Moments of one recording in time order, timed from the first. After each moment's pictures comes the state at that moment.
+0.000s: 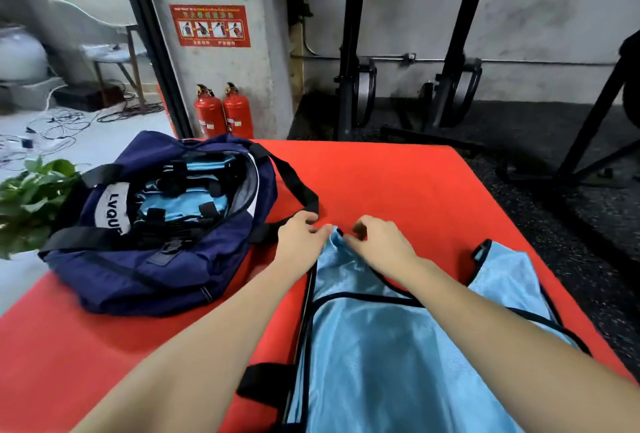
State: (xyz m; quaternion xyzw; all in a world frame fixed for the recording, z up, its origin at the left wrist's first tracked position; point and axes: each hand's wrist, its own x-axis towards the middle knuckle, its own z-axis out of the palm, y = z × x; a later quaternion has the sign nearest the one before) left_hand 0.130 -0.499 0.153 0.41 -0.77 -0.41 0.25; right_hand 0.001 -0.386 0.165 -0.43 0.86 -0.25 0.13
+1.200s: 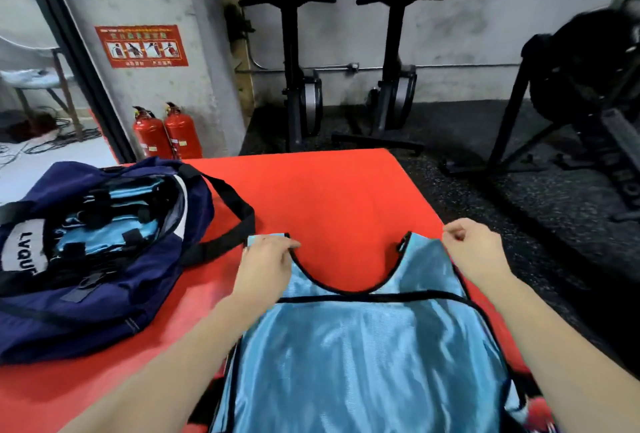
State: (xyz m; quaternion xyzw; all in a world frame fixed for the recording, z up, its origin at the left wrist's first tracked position) left_hand 0.110 -0.444 0.147 0.26 -0.91 -0.20 0.25; right_hand -0.127 -0.177 0.177 -0.20 0.91 -0.37 -0.01
